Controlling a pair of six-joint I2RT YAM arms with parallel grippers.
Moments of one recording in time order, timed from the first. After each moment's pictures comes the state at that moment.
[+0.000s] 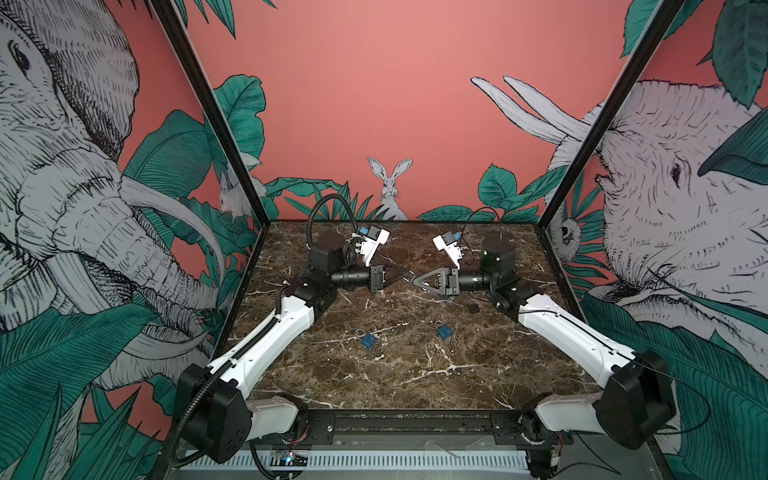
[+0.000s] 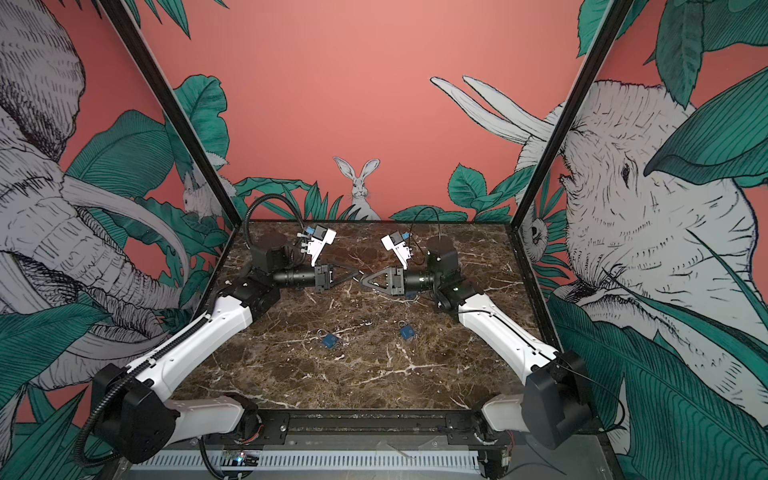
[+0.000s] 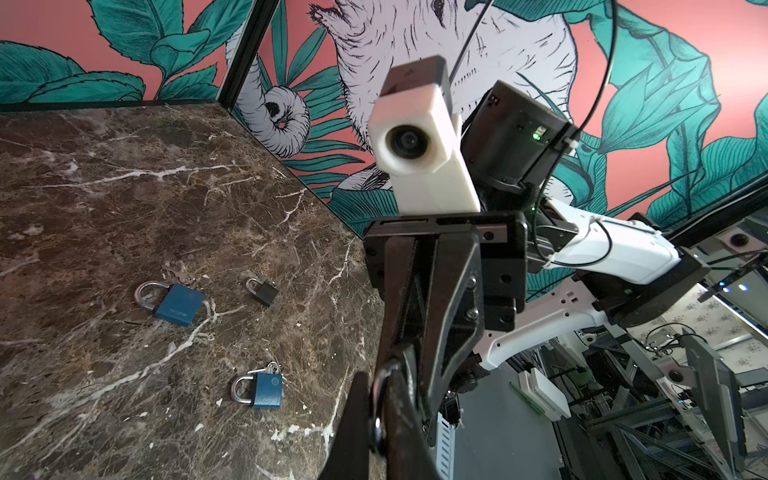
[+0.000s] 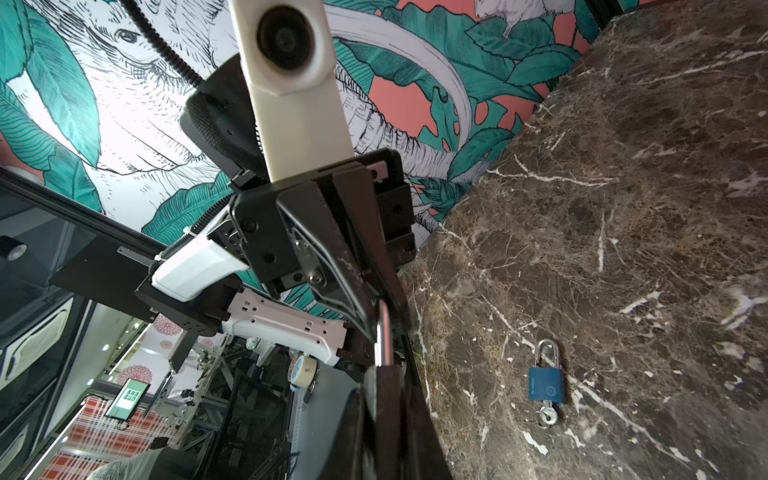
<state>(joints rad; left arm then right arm) -0.50 1.27 1.02 -0.01 0.93 -0.45 0.51 1.34 1.02 0.10 -1.07 0.66</state>
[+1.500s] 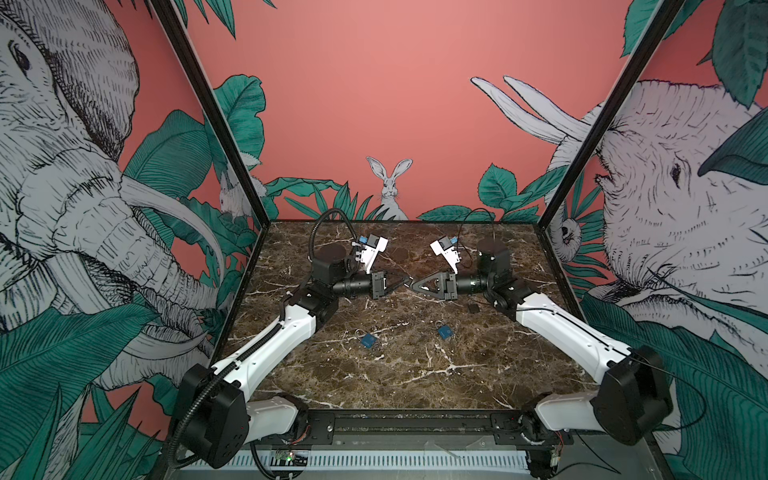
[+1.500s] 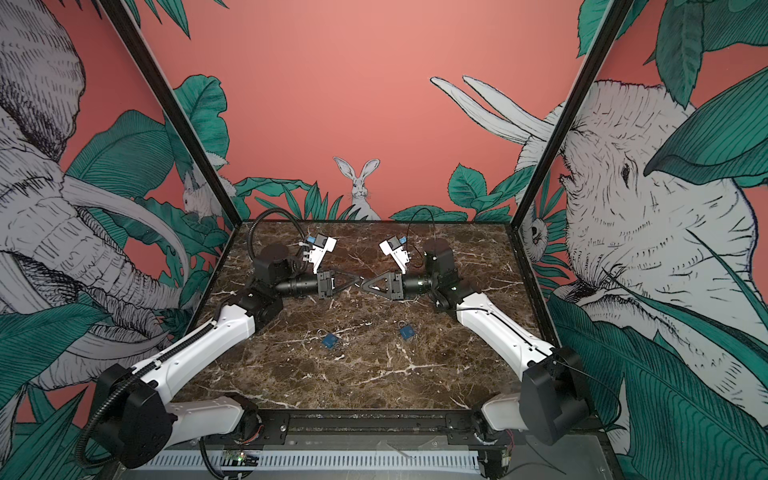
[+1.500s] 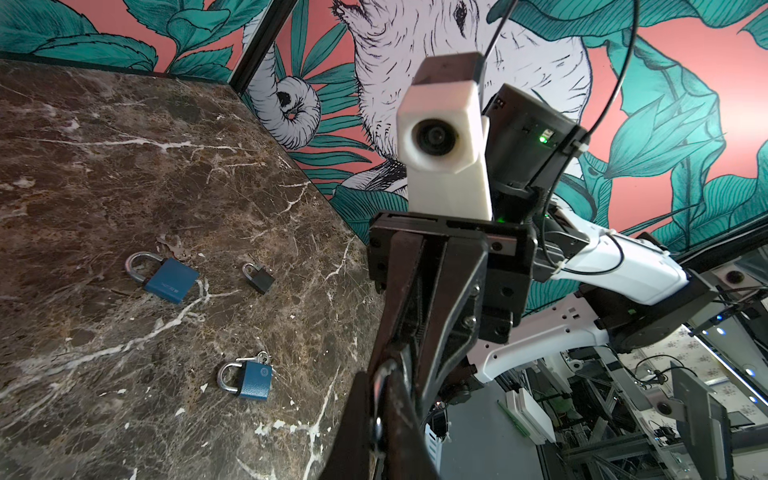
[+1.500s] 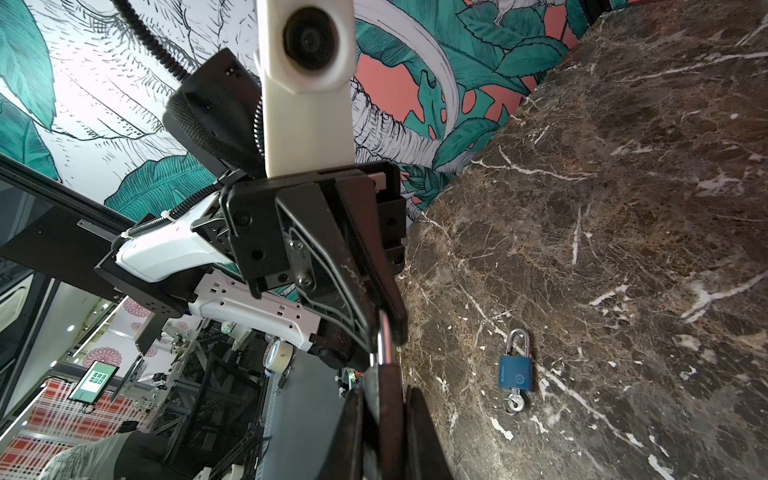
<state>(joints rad) -0.51 1.25 0.91 0.13 0.89 -0.60 0.51 1.36 1.01 0.02 -1.05 0.49</state>
